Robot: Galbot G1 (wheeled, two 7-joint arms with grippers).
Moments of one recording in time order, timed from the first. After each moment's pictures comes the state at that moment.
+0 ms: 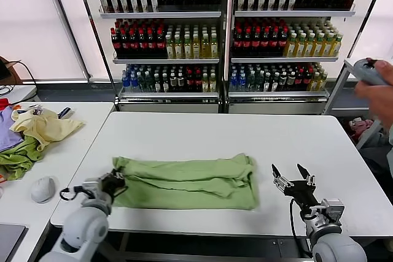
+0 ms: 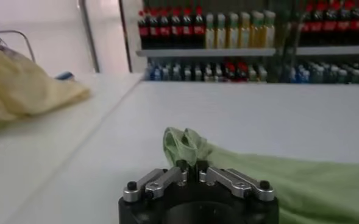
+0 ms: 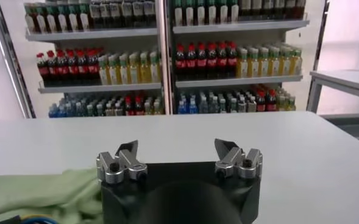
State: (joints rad) left arm 1.19 -1.07 -0.46 -1.91 -0.61 0.56 -0.37; right arm -1.43 1.23 0.64 2.10 0.42 -0.36 0.01
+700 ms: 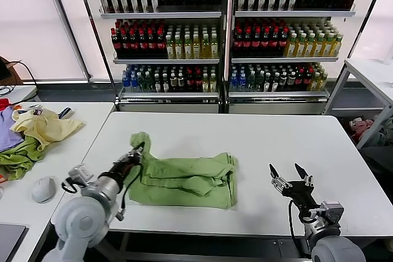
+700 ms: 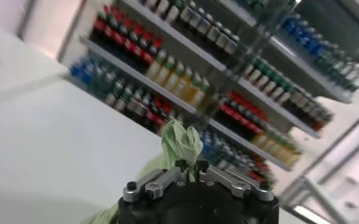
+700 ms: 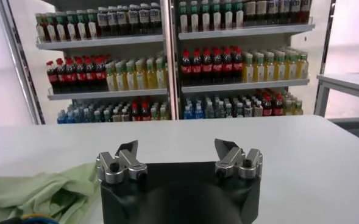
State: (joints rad) left arm 1.14 -1.22 -0.45 -2.10 -1.16 0.53 -0.42; right arm -1.44 1.24 0.64 2.10 0.42 -0.33 -0.01
